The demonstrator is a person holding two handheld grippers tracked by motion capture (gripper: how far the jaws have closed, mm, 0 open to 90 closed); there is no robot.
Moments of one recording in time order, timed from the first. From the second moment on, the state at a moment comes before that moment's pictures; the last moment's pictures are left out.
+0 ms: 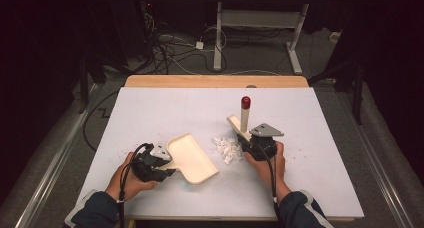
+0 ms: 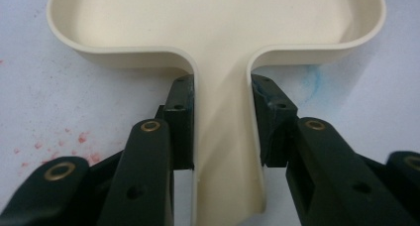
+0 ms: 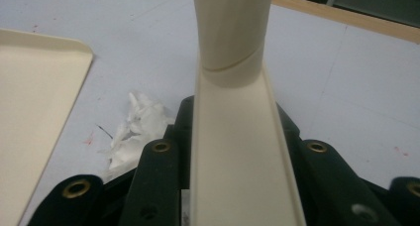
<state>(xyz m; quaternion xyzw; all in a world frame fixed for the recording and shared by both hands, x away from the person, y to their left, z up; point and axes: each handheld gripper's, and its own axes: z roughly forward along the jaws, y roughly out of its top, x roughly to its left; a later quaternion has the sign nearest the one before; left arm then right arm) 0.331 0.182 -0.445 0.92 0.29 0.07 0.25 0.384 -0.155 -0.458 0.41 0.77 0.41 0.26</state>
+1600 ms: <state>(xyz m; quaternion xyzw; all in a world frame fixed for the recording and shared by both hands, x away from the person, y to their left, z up) 0.341 0.144 -0.440 0.93 0.27 0.06 0.24 0.359 -0.110 -0.465 0.37 0.77 0.46 0.25</state>
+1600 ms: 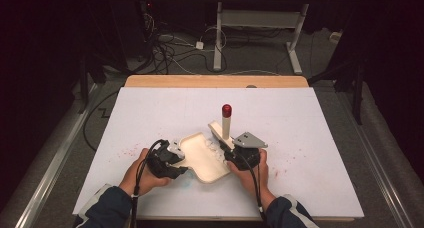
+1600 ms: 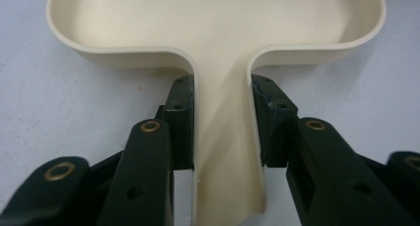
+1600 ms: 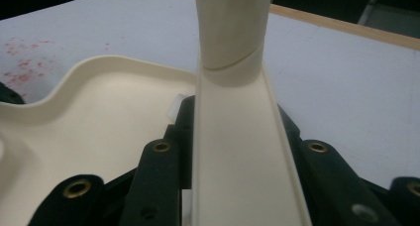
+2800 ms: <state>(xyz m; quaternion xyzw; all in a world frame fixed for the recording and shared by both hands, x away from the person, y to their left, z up) 0.340 0.140 -0.441 0.93 0.28 0.06 0.24 0.341 -0.094 -0.440 0.33 0.76 0.51 0.23</state>
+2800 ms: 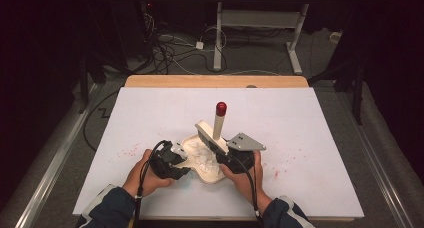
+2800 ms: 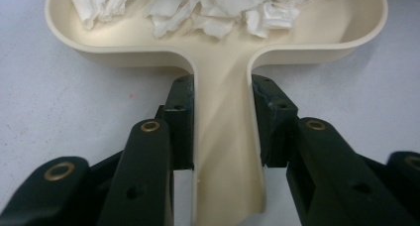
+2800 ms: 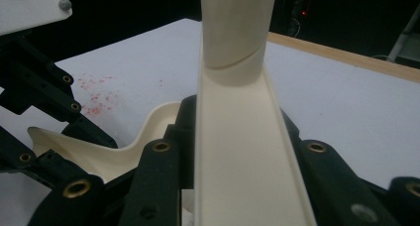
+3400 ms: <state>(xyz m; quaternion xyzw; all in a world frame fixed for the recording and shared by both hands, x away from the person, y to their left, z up) 0.339 0.141 -0.443 0.93 0.28 0.07 0.24 0.336 -0.099 -0.427 0.34 0.75 0.54 0.20</state>
